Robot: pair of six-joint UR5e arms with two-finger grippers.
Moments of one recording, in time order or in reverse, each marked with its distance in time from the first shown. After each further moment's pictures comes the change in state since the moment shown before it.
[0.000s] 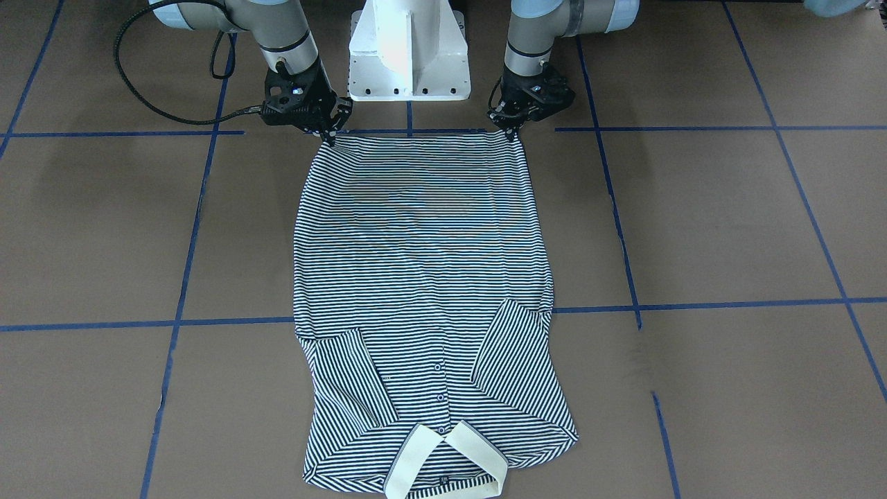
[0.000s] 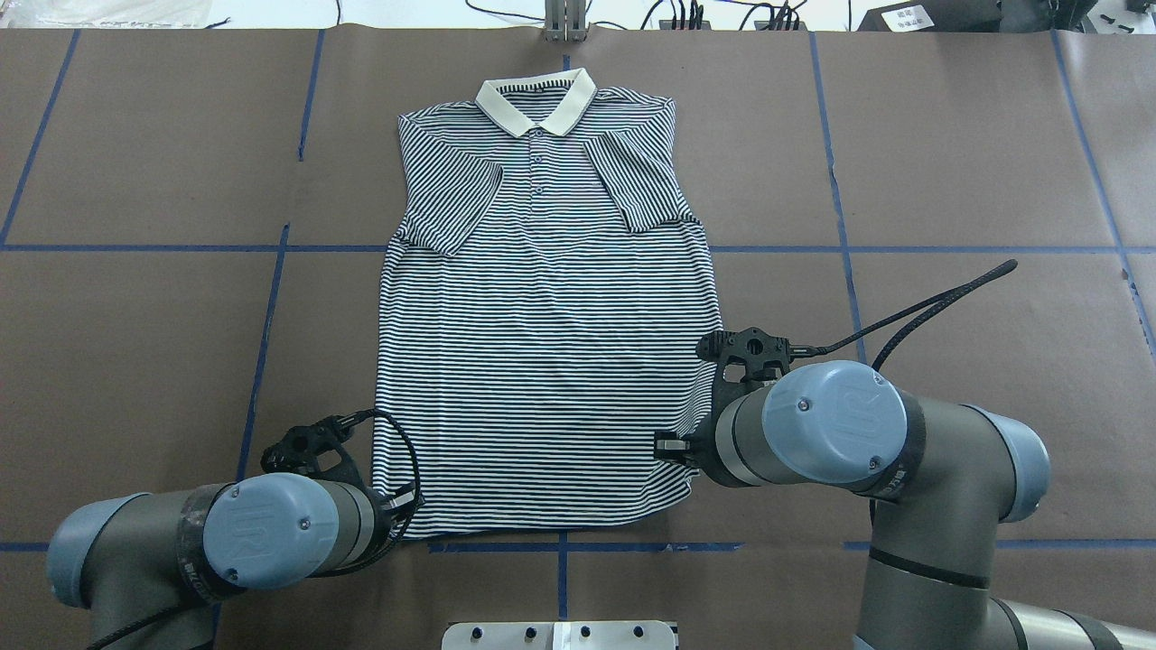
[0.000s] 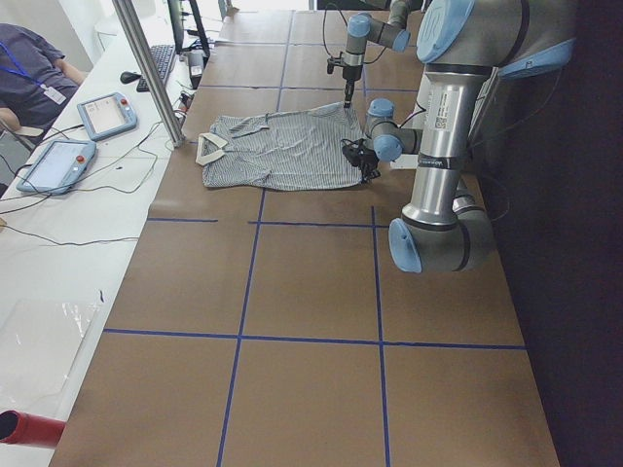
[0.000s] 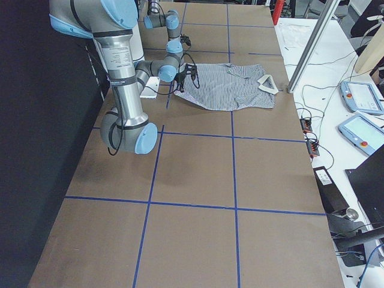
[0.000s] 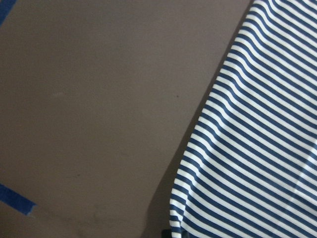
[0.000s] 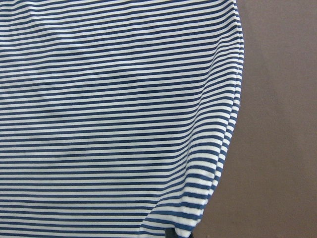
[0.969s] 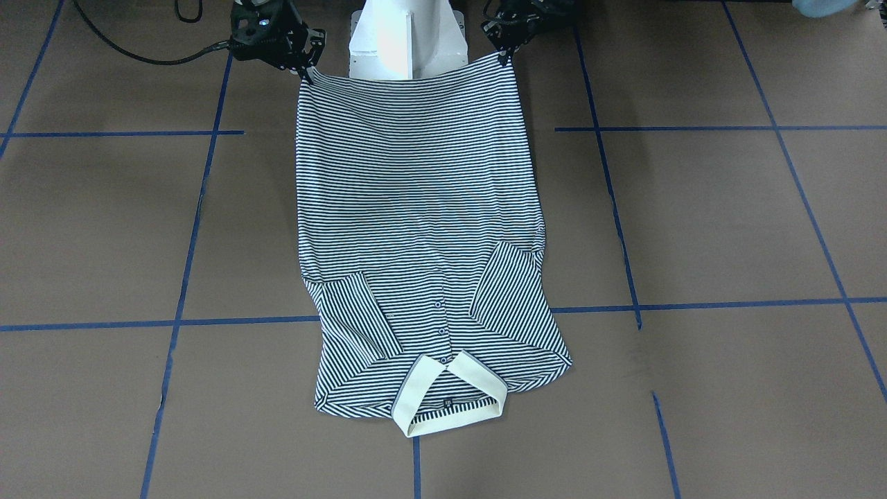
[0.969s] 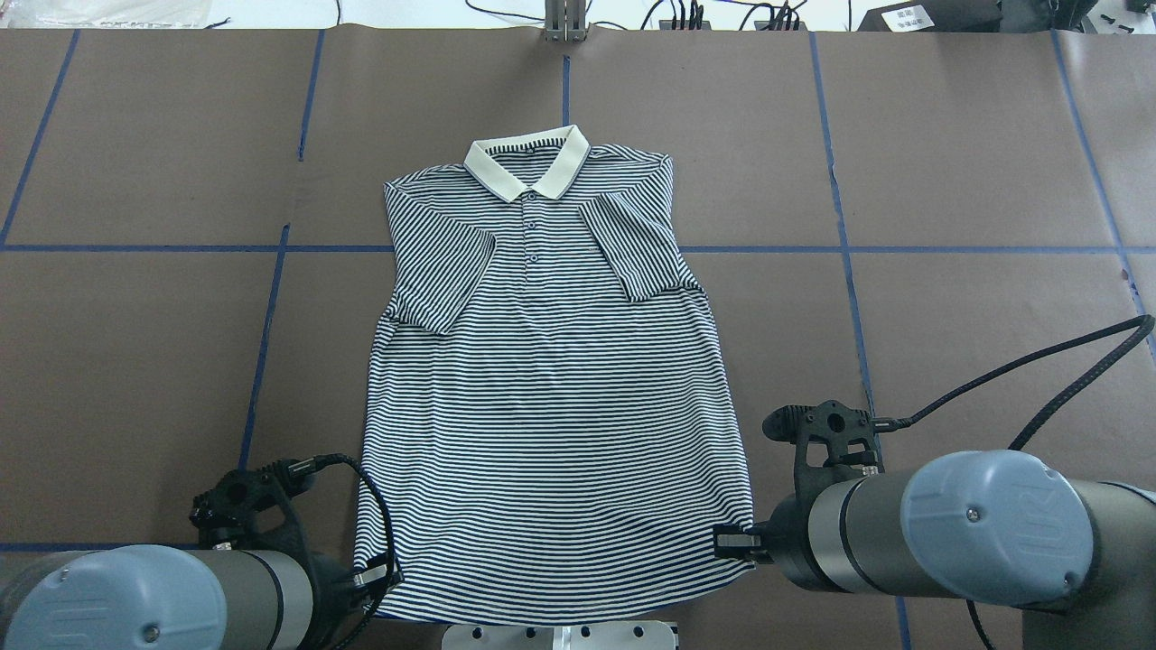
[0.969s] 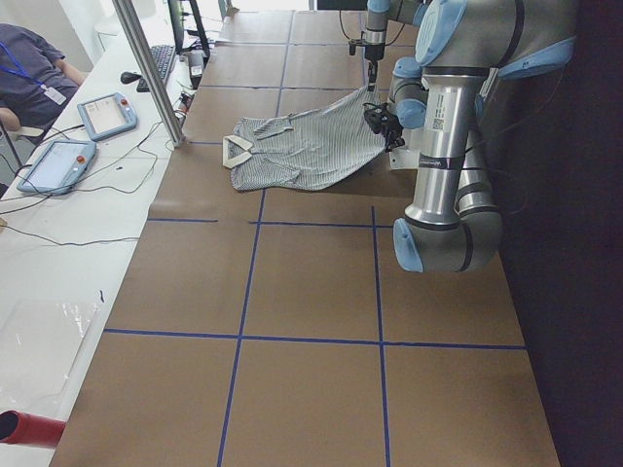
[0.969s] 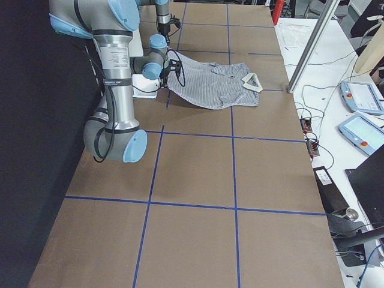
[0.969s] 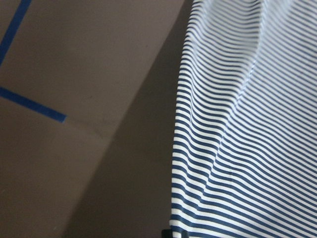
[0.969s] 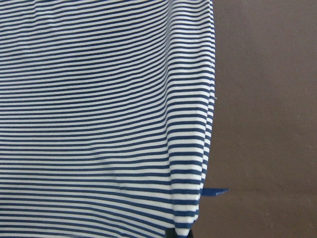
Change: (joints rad) left arm 0.103 0.015 -0.368 0.264 0.004 0.015; right arm -0.126 -0.195 0.280 -0.011 0.001 0.043
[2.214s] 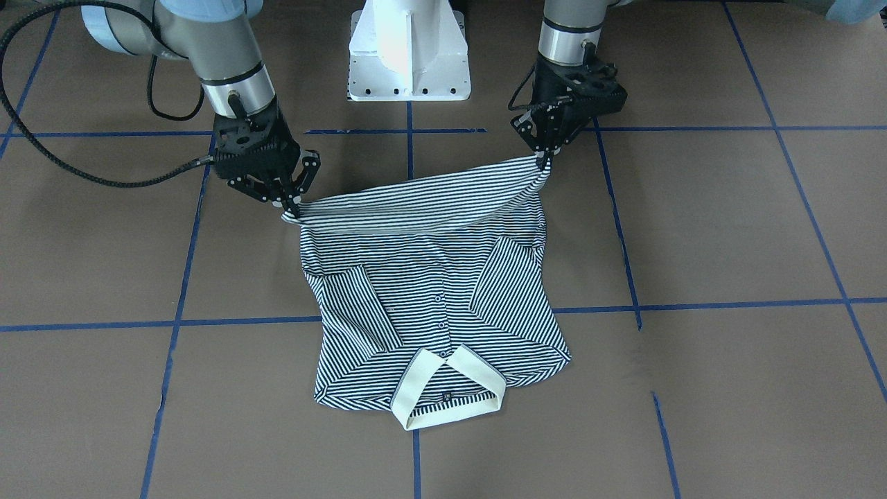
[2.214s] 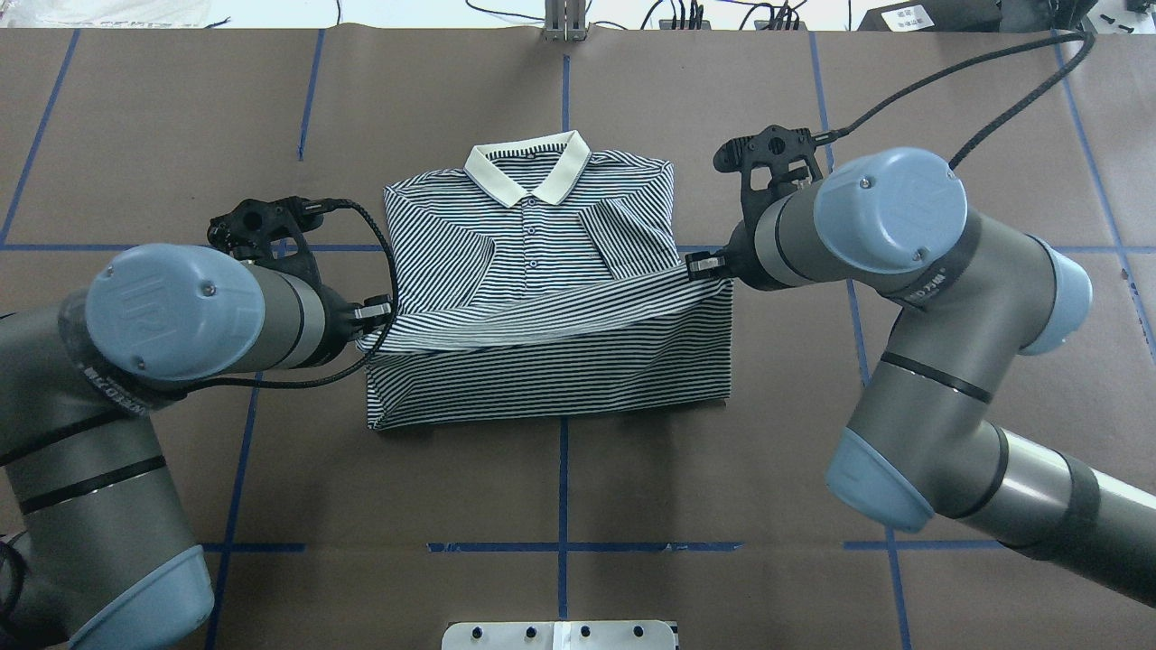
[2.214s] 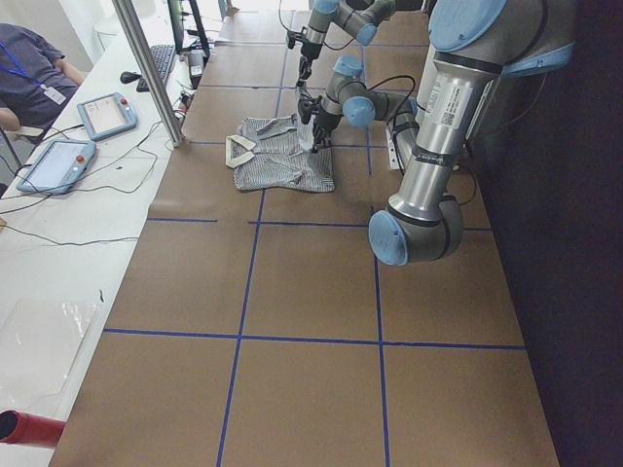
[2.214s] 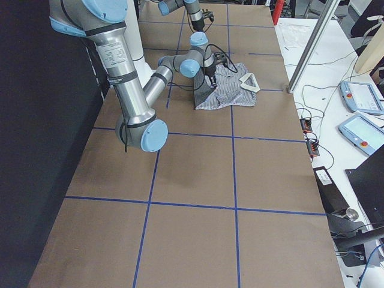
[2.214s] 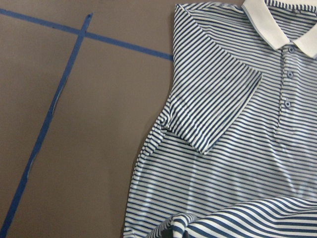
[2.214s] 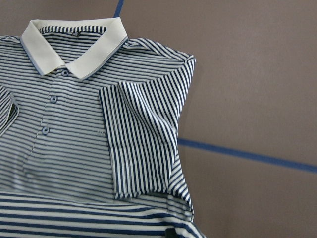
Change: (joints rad) left arm -0.444 -0.151 0.315 -0.130 -0.003 0.437; right arm 0.438 0.333 -0.453 0.090 -0.022 -0.533
